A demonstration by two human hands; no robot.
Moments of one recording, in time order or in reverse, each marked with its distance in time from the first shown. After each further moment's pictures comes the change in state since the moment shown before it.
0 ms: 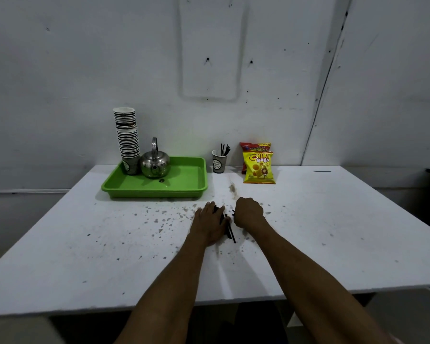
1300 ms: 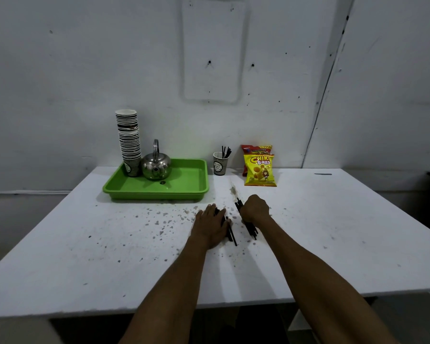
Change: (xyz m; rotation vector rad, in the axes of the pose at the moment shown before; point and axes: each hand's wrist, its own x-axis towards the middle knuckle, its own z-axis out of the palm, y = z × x) left_hand -0.004 0.001 -0.002 -0.002 0.018 0.003; right_hand 0.024 0.015 0.002 0.403 0.033 0.162
